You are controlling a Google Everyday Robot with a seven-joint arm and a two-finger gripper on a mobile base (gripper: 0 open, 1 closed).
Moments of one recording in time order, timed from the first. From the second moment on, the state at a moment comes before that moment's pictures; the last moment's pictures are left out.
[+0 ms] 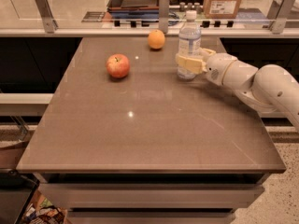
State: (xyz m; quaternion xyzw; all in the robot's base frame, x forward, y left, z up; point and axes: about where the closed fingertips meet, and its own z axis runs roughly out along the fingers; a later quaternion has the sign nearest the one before) arm 0.711 -0.139 0.874 -0.24 0.68 0.27 0.64
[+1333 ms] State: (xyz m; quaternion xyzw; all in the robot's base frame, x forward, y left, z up) arm 0.710 -0.138 0.873 -0.24 0.67 0.27 0.65
